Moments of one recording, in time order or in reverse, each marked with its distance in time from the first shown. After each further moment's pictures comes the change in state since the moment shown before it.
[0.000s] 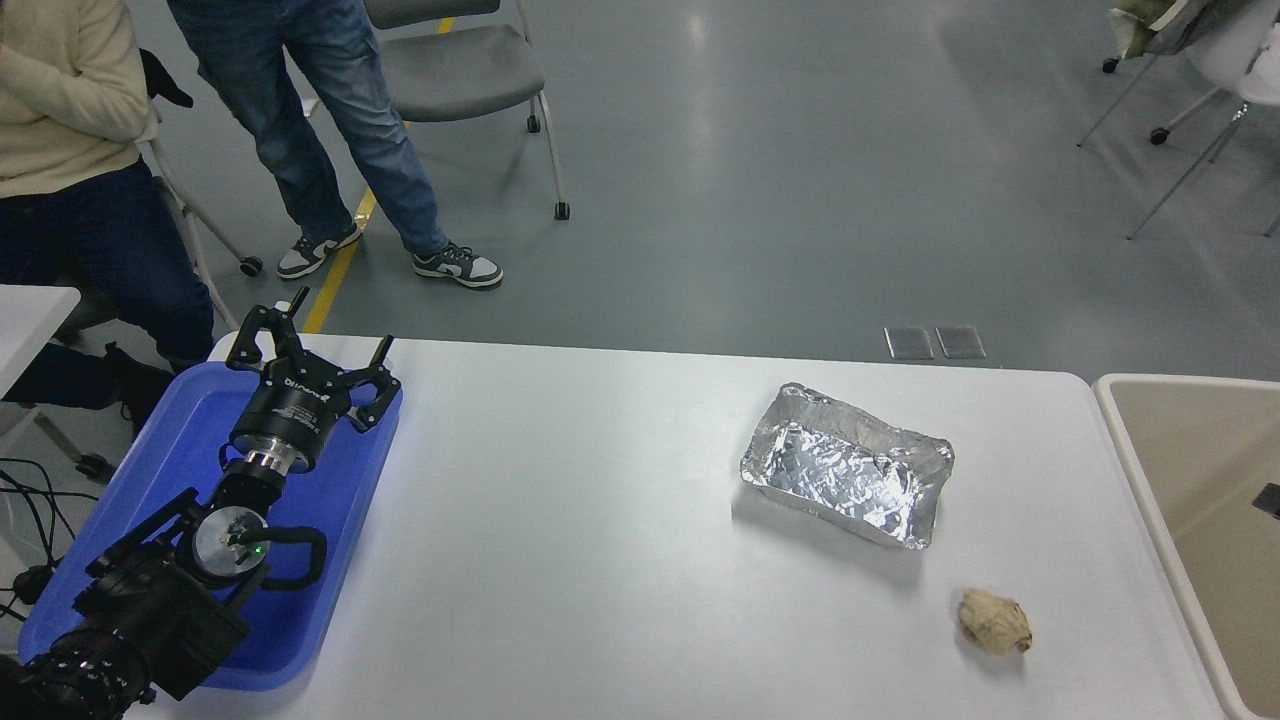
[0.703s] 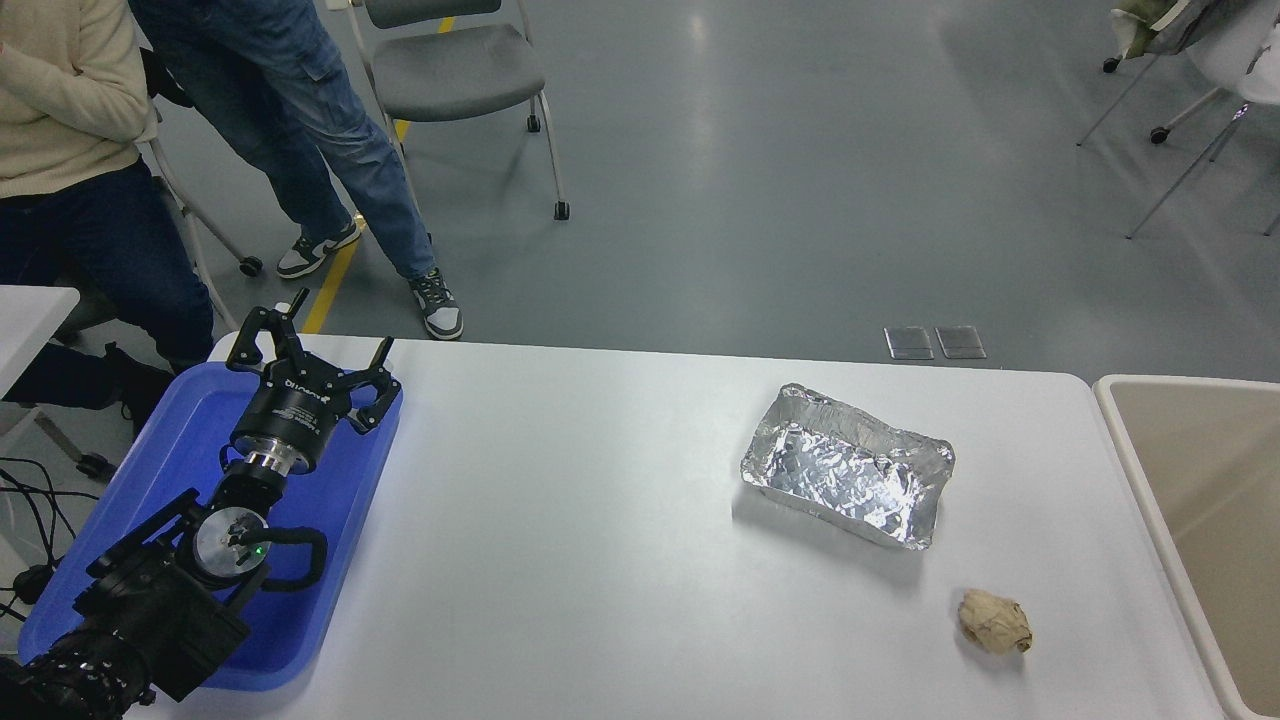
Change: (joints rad) left arm 0.002 0.000 0.001 0.000 0.001 0.000 0.000; right arm -0.337 0.250 0.099 -0.617 0.016 -0.001 0.005
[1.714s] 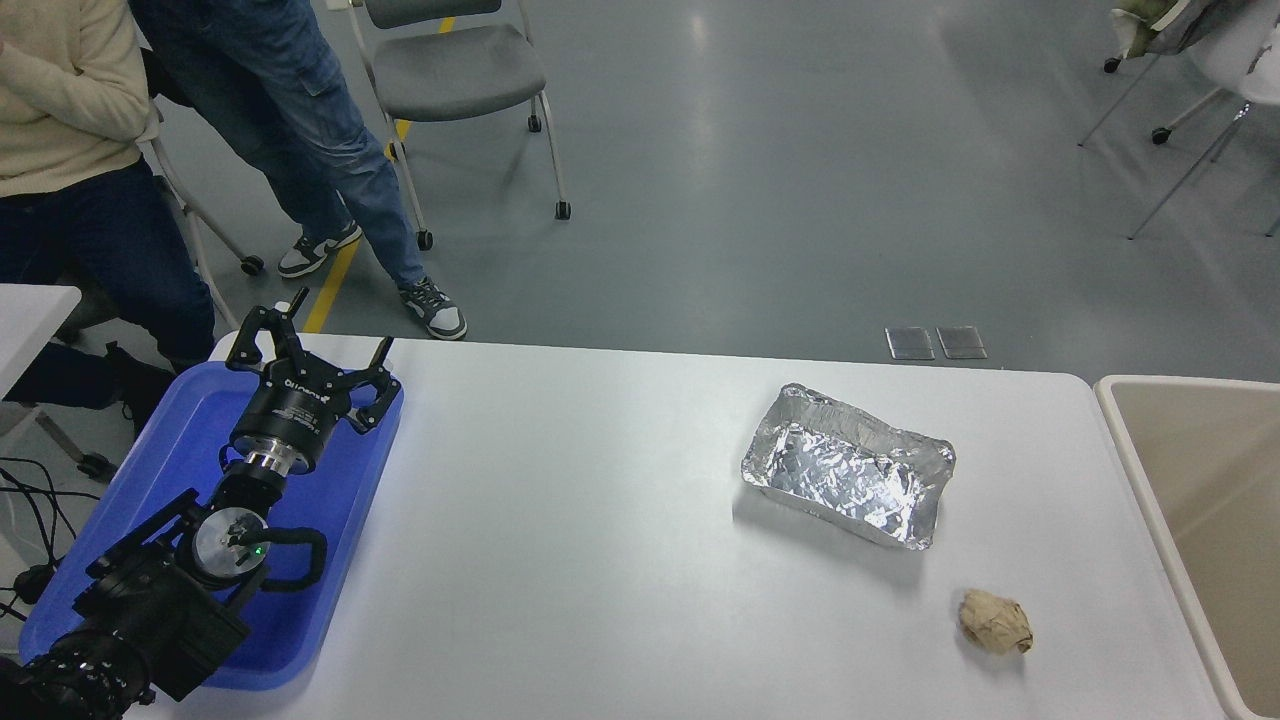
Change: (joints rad) left arm 0.000 0.000 -0.001 0.000 0.000 -0.001 0.000; right arm 0.055 -0.073 -0.034 -0.003 -0.002 0.382 -0.004
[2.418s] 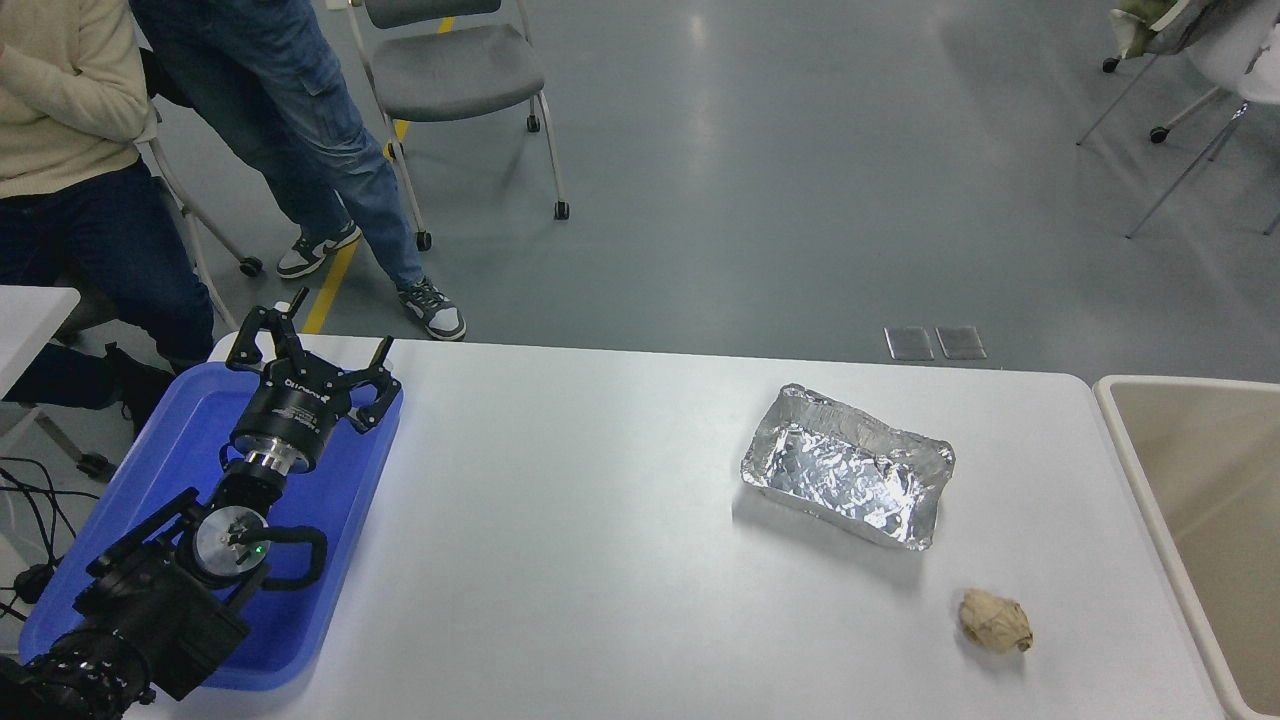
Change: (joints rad) left arm -0.001 0.000 0.000 0.000 -0.001 -0.001 0.000; right arm 0.328 -0.192 -0.191 0.257 -0.003 0.224 0.084
